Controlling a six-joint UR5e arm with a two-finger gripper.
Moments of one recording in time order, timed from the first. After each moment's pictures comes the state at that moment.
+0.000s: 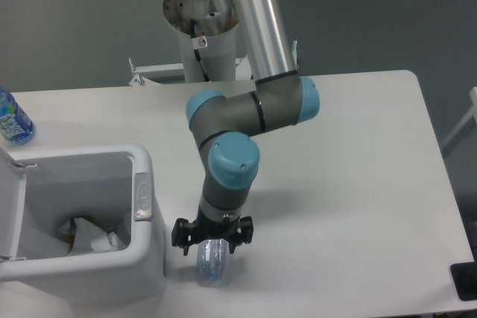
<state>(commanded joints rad) 2.28 -2.20 -1.53 -0.83 1.35 0.19</state>
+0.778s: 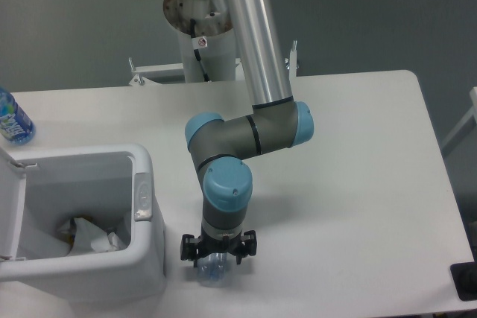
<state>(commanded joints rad) 2.27 -2.24 -1.52 -0.78 1.43 0.19</state>
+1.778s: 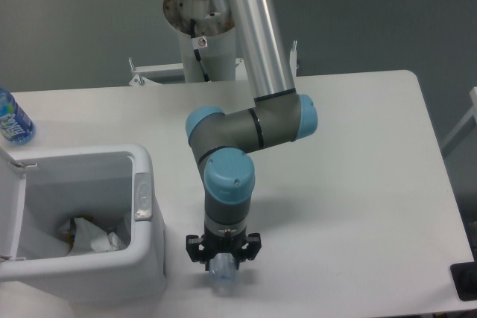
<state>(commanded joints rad) 2.35 -2.14 -1.44 -0.78 1.45 0.26</state>
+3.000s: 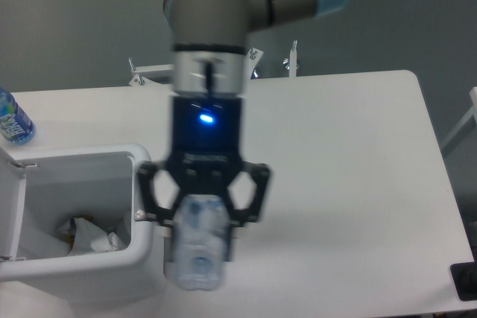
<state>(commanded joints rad) 2.20 -1.95 -1.16 -0.63 1.29 0.13</state>
